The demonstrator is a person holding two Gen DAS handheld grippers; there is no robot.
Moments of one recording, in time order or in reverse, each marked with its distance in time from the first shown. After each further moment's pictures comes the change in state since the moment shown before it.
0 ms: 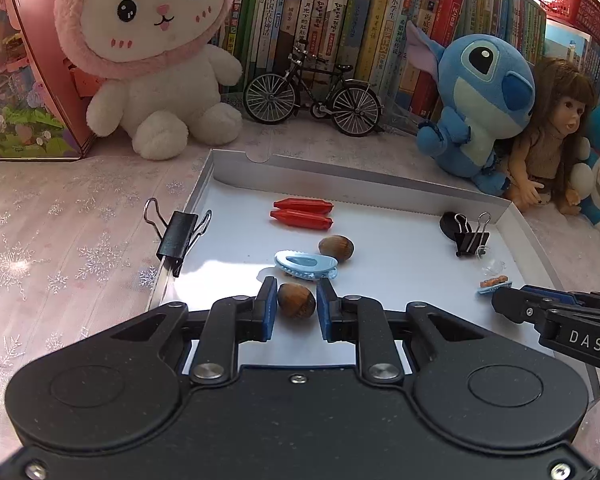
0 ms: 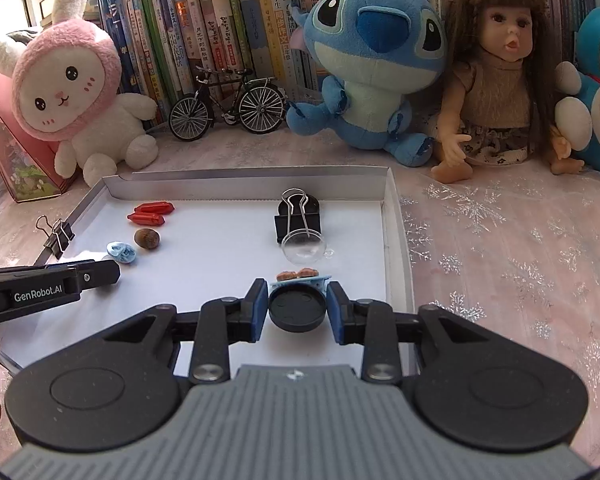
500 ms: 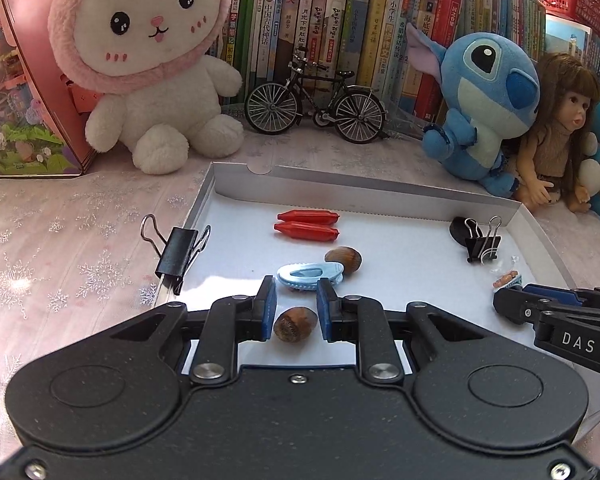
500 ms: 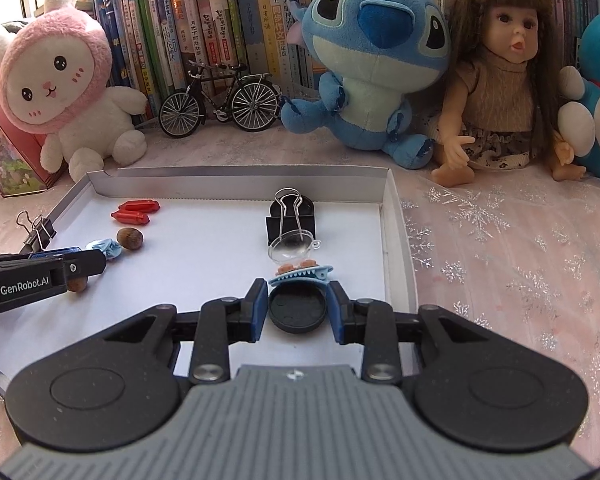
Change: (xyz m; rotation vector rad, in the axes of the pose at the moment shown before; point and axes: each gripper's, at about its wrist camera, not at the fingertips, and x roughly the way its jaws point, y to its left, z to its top) left arm 0.006 -0.004 0.001 0.037 -0.033 0.027; right arm 0.014 0.002 -0.001 -0.029 -0.012 -0.032
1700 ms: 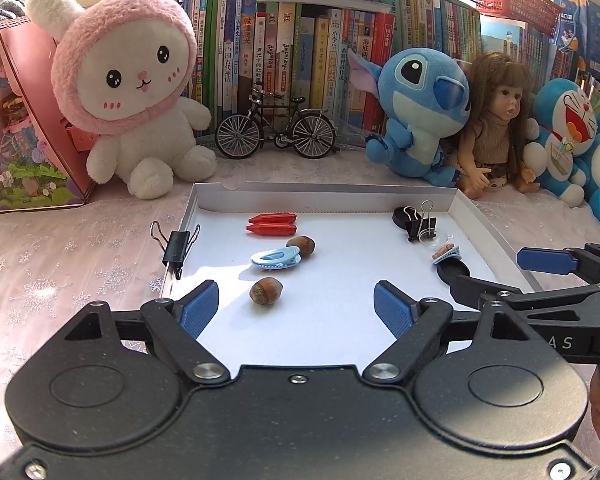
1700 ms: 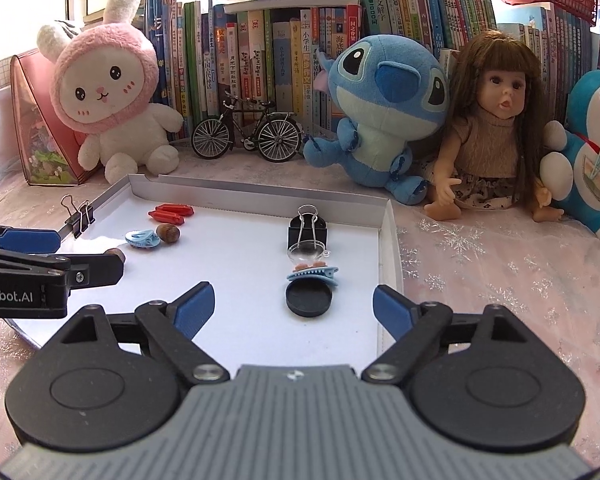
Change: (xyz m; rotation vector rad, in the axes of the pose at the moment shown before) left arm -0.069 -0.012 -0.021 0.105 -0.074 -0.072; right arm -0.054 0.014 -0.022 -0.102 -0.134 0.000
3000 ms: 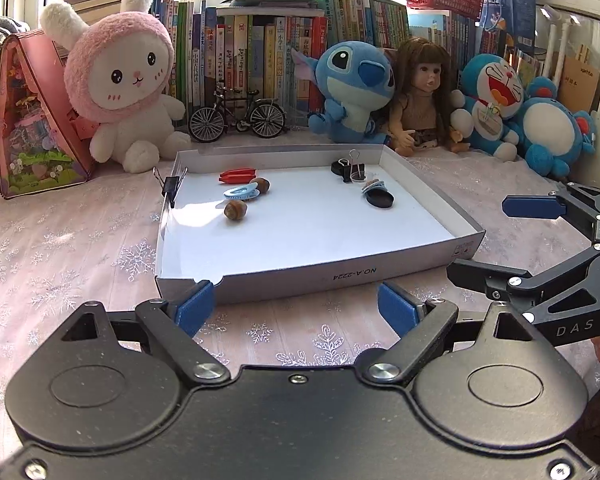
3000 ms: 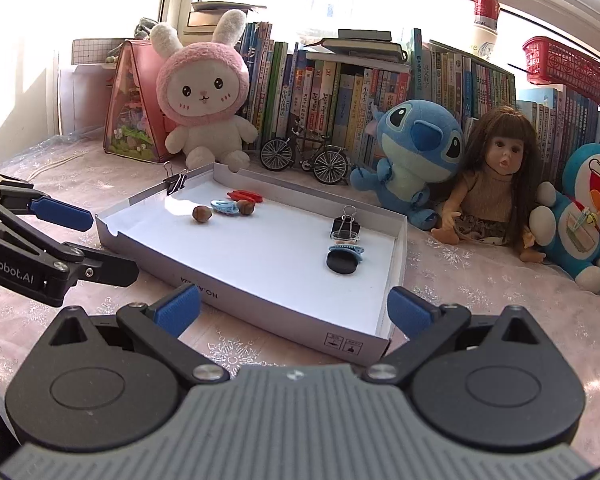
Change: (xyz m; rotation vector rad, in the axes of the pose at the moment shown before) left arm -0.096 -0.009 -0.076 0.097 -0.016 -0.105; right arm -0.104 0.022 -0.062 -0.215 -0.129 0.082
